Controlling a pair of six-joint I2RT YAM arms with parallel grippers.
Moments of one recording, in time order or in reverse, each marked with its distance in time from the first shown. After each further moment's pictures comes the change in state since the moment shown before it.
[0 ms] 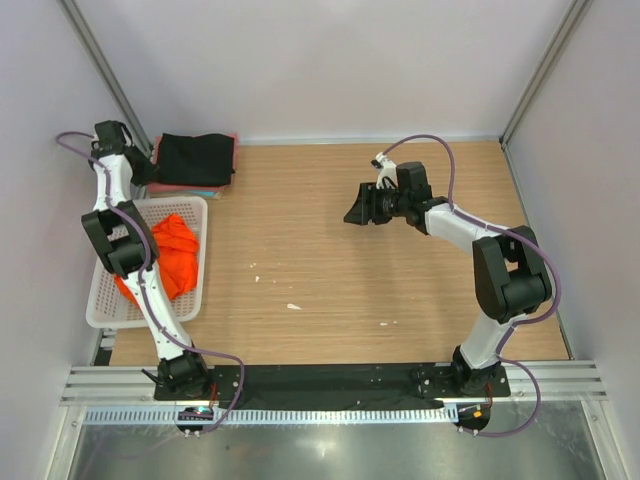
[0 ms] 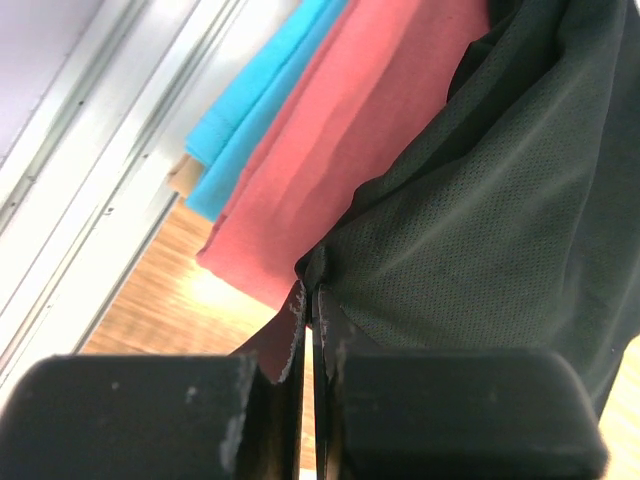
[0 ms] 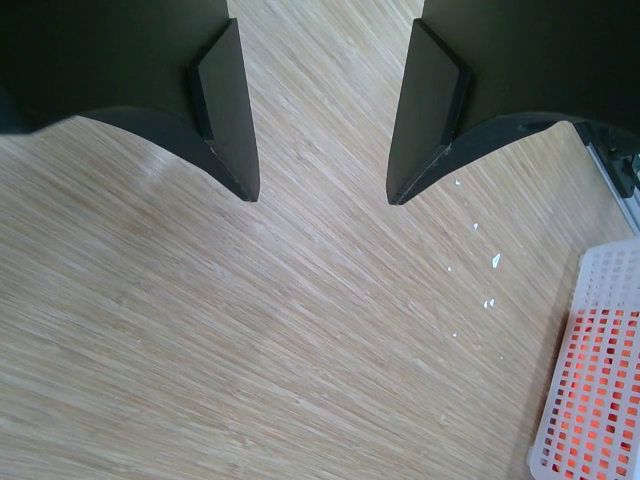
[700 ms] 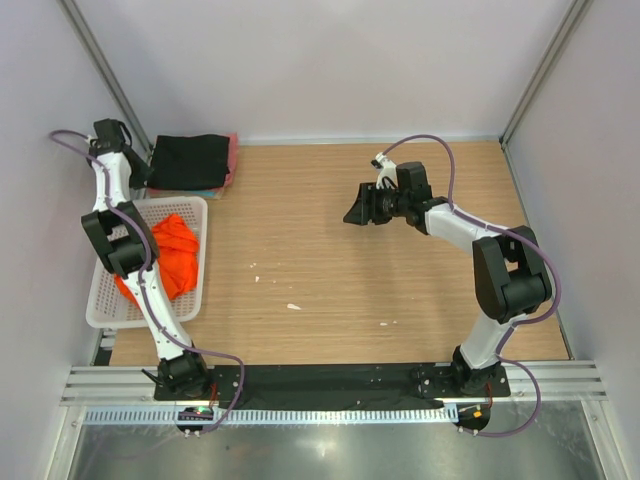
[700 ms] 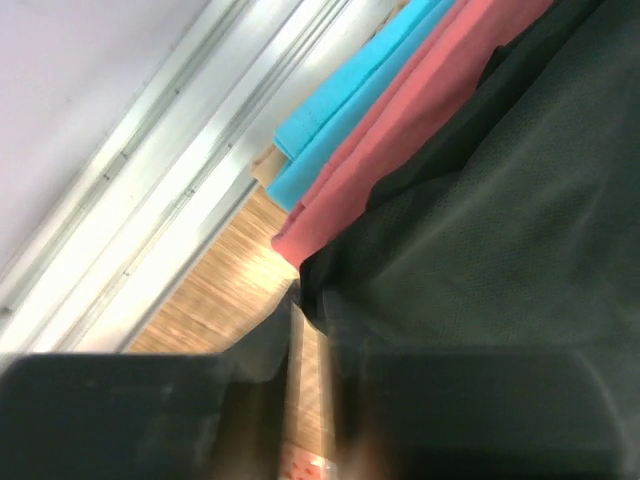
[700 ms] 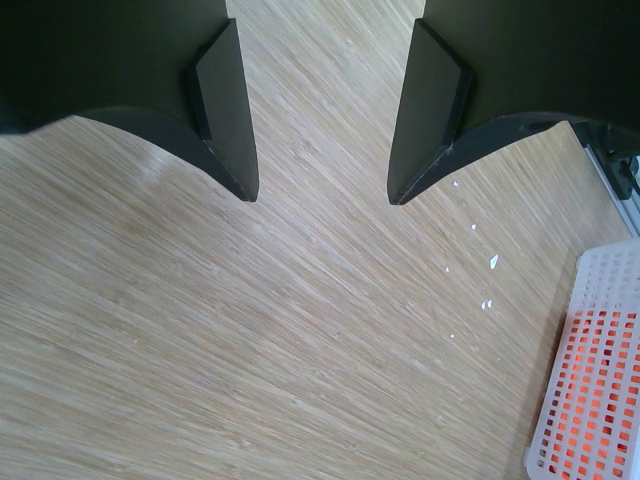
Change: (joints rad) left arm 0.000 0.002 0.034 -0.081 -0.154 0.000; right arm 0.000 0.000 0.000 0.001 -0.006 0.000
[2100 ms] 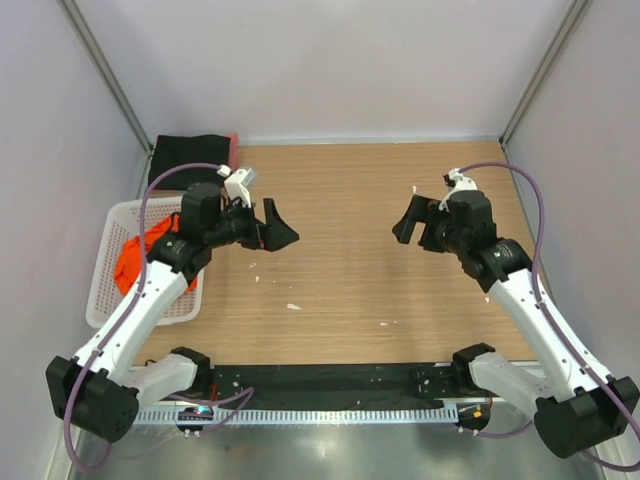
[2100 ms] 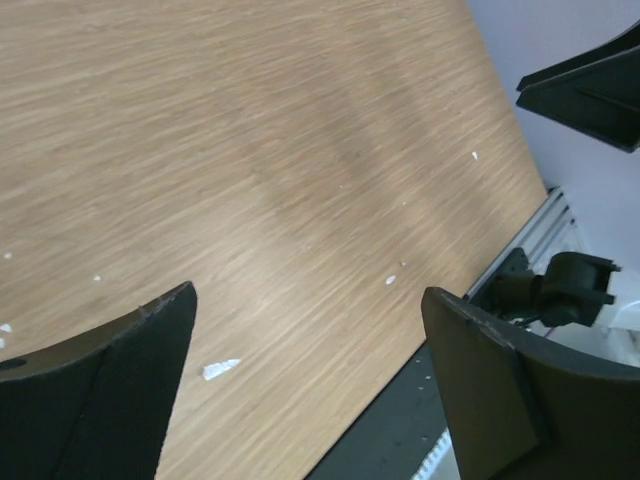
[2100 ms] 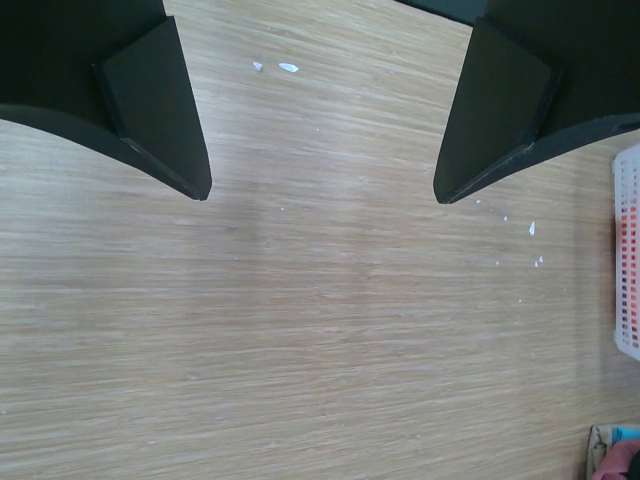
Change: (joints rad) left arm -0.752 -1.249 -1.191 0.389 0.511 0.014; right arm 0.000 -0.753 -0.150 -0.559 0.541 0.189
